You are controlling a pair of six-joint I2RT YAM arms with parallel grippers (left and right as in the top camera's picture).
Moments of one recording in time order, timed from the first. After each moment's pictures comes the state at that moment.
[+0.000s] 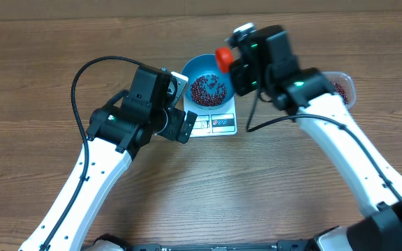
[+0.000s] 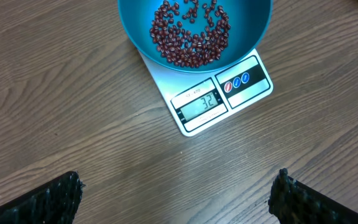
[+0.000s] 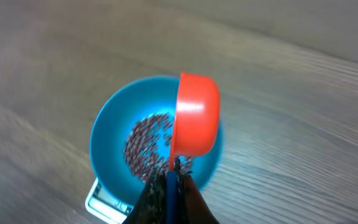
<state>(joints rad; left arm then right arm) -0.42 1.38 1.31 -0.94 0.03 0.00 0.39 1.61 1.51 -0.64 -0.11 0.02</state>
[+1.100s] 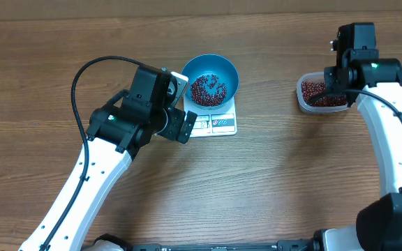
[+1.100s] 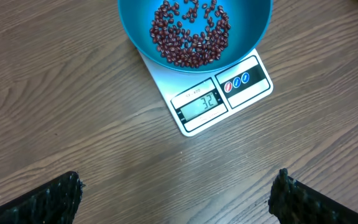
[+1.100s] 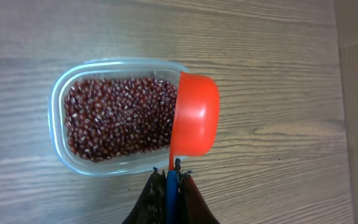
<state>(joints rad) -0.42 1.38 1.31 -0.94 0.03 0.00 -0.01 1.64 1.51 -0.97 0.36 -0.11</state>
